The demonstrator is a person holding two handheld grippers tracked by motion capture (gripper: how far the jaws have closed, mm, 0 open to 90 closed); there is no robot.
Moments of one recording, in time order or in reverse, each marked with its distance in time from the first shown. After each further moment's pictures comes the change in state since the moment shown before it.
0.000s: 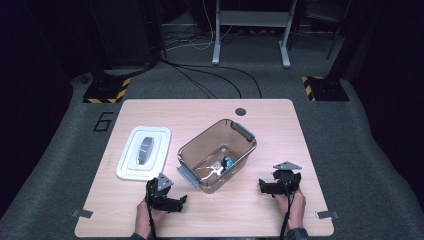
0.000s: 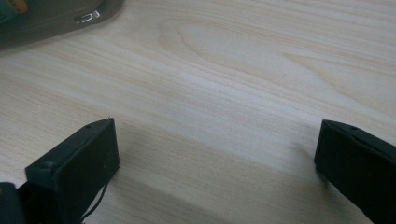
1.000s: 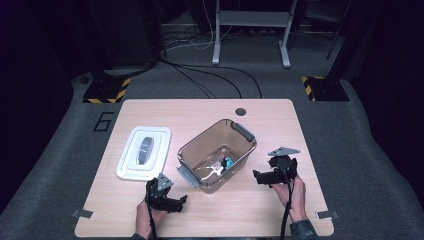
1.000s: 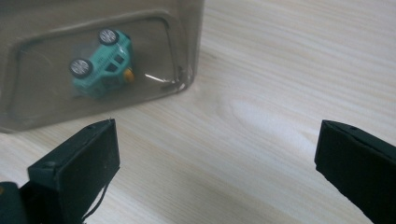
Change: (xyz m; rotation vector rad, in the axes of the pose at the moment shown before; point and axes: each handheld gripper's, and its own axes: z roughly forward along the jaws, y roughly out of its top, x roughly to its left) left arm 0.000 0.000 -0.001 0.008 -0.002 0.005; right arm 0.021 0.059 -0.044 0.001 0.106 -0.088
